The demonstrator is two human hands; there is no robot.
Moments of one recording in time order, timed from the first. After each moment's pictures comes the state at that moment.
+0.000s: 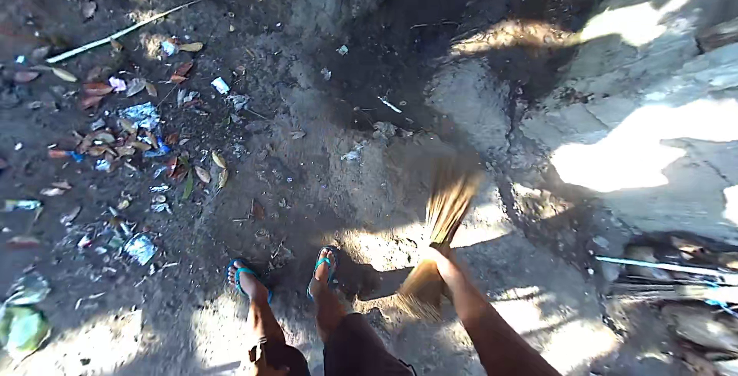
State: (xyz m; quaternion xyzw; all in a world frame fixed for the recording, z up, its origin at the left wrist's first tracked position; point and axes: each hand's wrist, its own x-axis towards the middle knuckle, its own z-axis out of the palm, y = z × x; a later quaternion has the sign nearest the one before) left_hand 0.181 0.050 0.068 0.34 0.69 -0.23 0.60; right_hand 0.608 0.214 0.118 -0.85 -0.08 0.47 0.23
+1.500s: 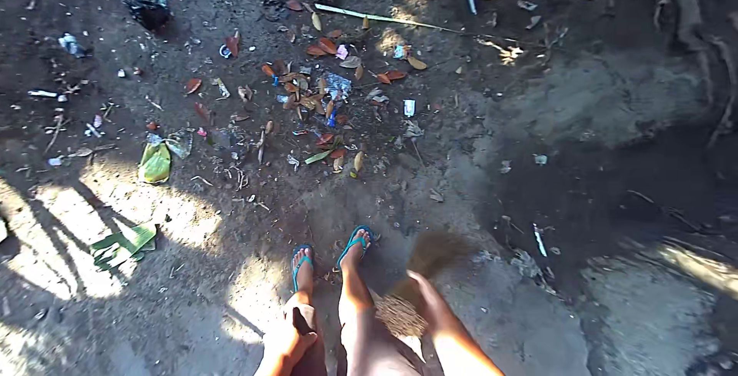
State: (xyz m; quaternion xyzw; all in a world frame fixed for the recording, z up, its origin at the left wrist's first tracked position) left_hand -0.003 0.086 0.007 0.15 0.75 -0.13 0.63; right_hand 0.195 0.349 0.050 -0.76 -0.19 0.62 -0.02
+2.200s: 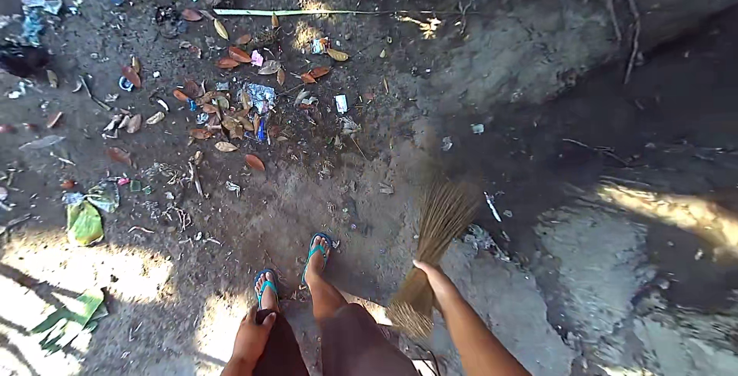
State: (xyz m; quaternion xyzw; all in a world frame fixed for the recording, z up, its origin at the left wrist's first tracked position) left_hand 0.001 0.254 -0.009 0.05 0.80 0.01 0.60; right_hand 0.333 0.538 0.019 -0.83 -0.18 0.53 0.03
